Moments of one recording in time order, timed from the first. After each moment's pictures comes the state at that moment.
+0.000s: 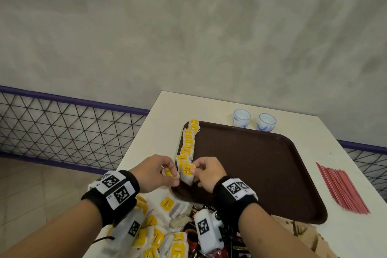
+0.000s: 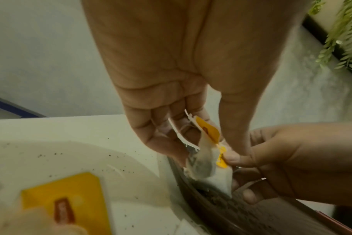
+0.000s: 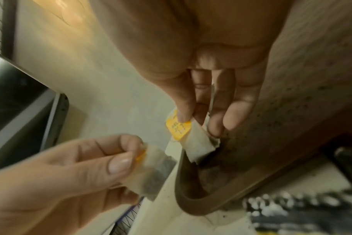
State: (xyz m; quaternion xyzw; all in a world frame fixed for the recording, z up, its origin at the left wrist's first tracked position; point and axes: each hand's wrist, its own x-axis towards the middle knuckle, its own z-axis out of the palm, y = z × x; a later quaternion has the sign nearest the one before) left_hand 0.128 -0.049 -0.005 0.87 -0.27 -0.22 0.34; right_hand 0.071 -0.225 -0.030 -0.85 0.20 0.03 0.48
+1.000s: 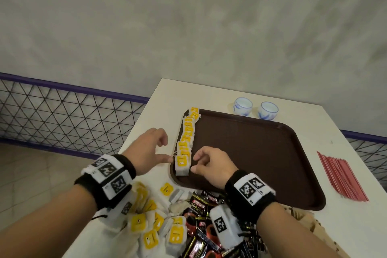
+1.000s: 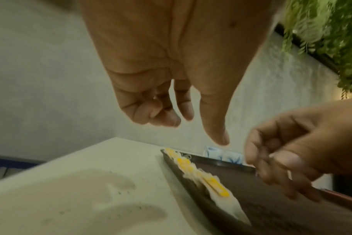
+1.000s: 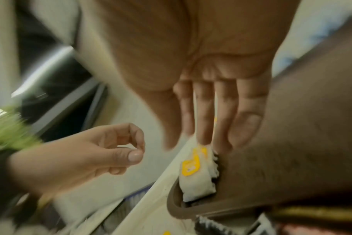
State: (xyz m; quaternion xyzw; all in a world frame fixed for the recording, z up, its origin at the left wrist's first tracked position) left_hand 0.132 -0.043 0.007 0.92 -0.28 -0.08 0.27; right_hand 0.042 -0.238 -0.001 -0.90 0.12 0.07 0.42
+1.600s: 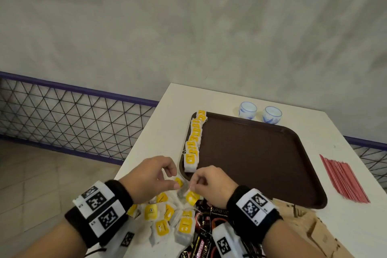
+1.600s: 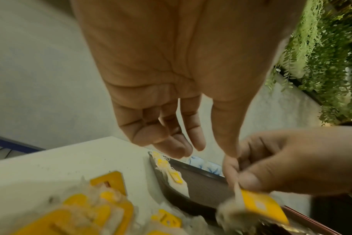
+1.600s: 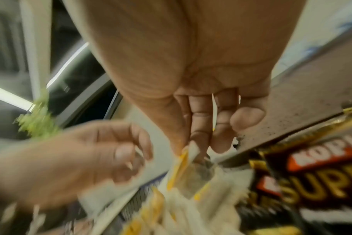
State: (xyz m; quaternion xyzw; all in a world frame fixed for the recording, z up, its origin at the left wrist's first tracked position) left_hand 0.066 -0.006 0.005 0.88 -0.30 -0.16 0.33; right_hand 0.001 -0.201 0.003 -0.93 0.00 0.13 0.34
